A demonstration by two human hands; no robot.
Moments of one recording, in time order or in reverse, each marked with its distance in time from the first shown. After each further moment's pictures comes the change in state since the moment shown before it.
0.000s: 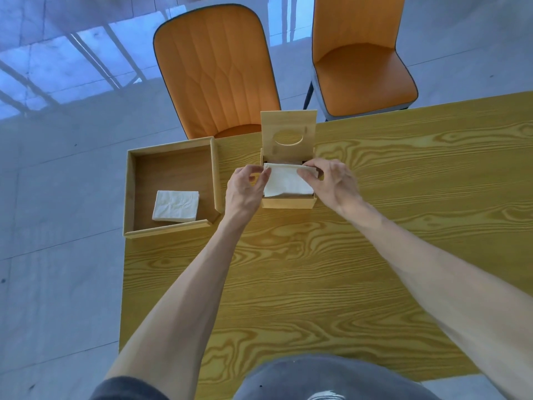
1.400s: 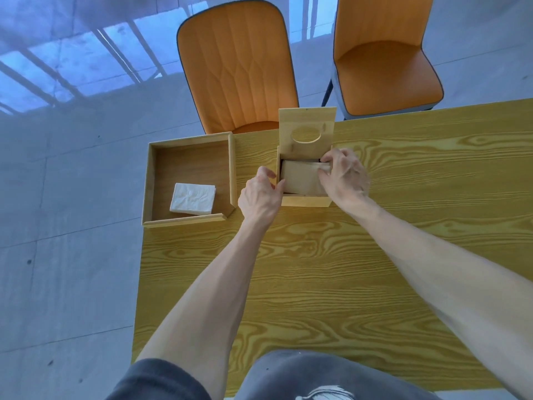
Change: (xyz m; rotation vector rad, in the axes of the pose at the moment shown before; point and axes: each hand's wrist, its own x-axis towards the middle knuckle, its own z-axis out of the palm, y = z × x) left_hand -0.009 -0.004 0.009 0.373 0.094 -0.109; right_hand 0.011 -0.021 0.012 -0.172 0.099 0.142
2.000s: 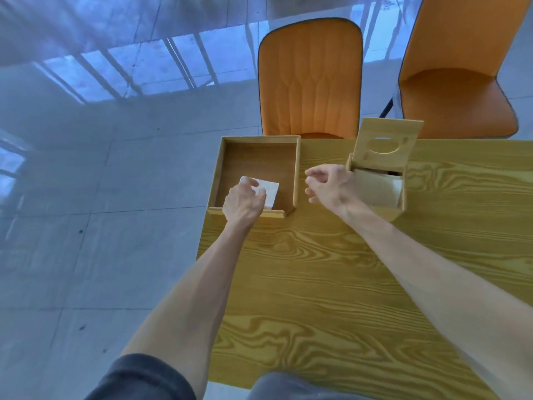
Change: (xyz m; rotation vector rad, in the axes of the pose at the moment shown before) left_hand -0.003 -0.126 -0.090 -0.015 0.100 -0.212; right_hand -0.046 -0.131 0.032 0.584 -0.315 -0.017
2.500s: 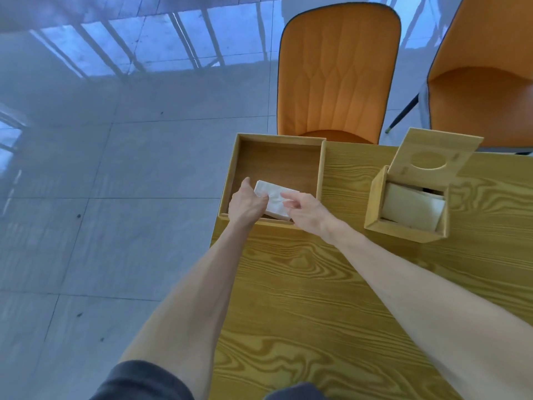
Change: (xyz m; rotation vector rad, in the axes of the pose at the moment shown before) left_hand 0.063 -0.038 -0.004 -0.131 -0.176 -0.193; right_hand 0.037 -0.004 0.103 -0.079 -0.525 0.204
